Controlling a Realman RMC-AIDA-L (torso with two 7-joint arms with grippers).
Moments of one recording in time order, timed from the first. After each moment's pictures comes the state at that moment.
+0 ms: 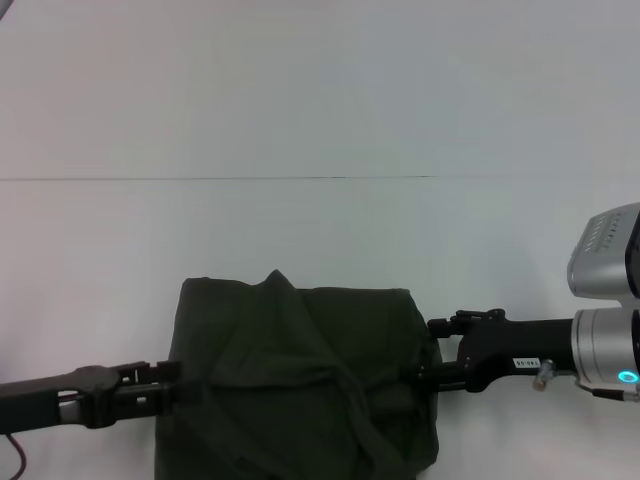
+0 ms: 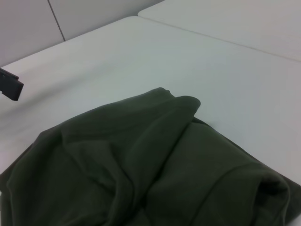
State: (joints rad) left arm -0.47 -1.99 0.44 0.55 2.15 1.78 -1.72; right arm 0.60 2.09 -0.94 -0.59 -2.05 -1.20 1.53
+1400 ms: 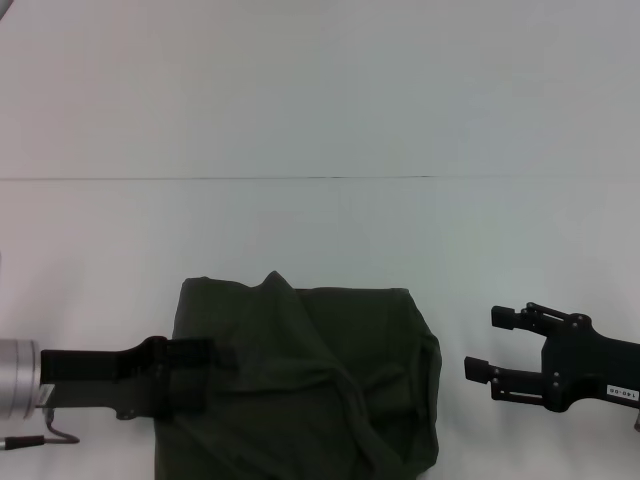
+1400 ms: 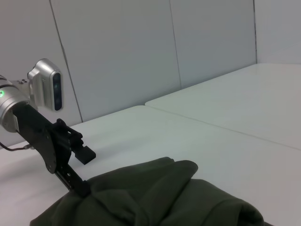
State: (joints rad) left arm -0.59 -1.99 0.66 0.50 2.19 1.50 -2.54; right arm 0.40 2.09 -0.69 -0.65 -1.91 -1.49 1.22
